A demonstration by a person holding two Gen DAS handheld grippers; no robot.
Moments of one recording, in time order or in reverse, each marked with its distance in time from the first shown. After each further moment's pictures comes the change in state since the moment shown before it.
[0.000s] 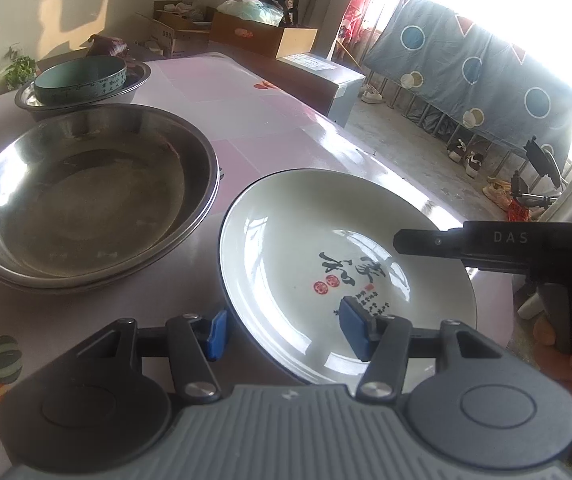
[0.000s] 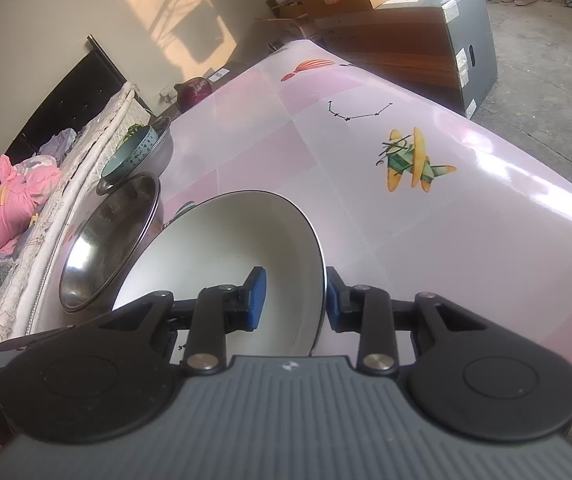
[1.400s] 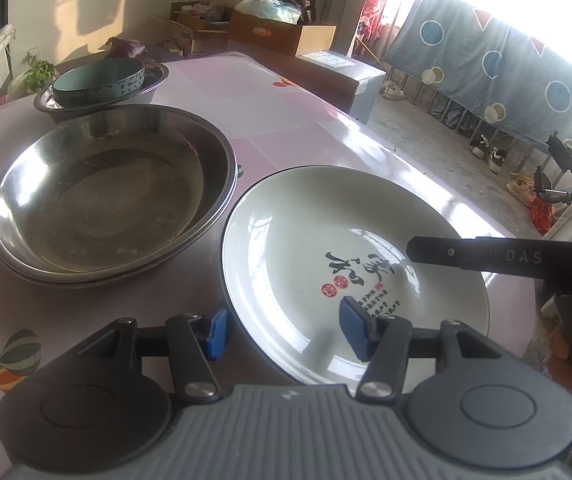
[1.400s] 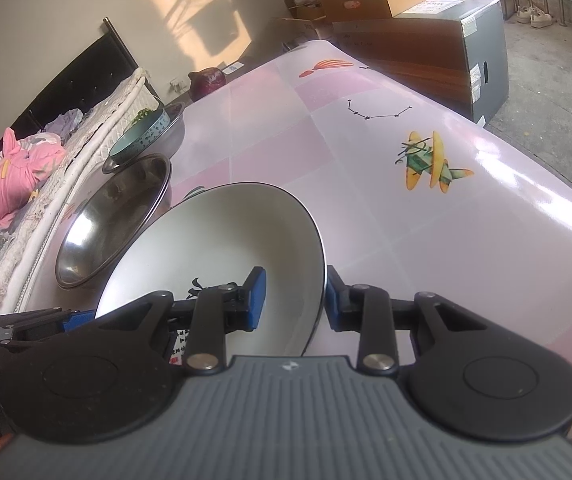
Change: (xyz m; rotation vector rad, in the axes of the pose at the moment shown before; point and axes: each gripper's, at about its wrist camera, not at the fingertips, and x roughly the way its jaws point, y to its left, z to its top) left arm -0.002 -0.008 0.000 0.009 0.007 0.084; right arm -0.001 0.011 -0.007 -0.086 -0.005 -0.008
